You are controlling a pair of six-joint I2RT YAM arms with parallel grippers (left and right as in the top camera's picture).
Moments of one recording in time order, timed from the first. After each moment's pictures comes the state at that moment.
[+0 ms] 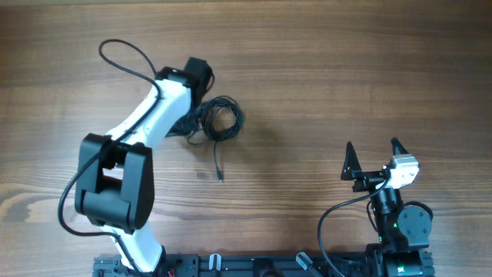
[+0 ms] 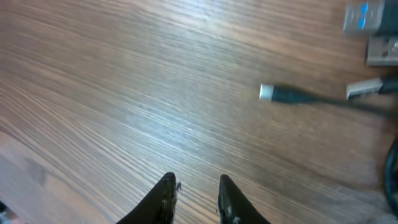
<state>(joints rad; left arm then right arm) -0.29 1.91 1.36 -1.11 -0.43 -0.55 0.05 0.01 0.01 0.00 -0.04 0.06</state>
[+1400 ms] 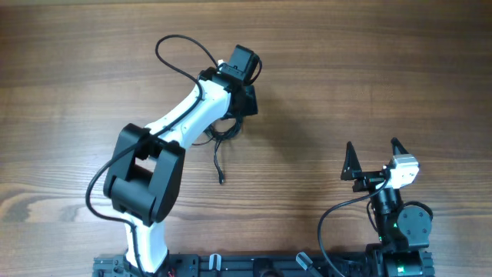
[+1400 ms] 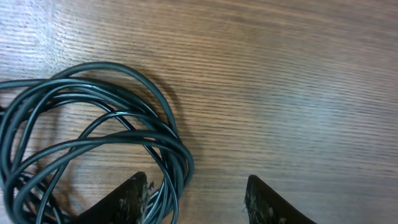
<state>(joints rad) -0.49 2.02 1.46 -0.71 -0.02 -0.61 0.05 0.01 0.01 0.00 -0.04 0.06</state>
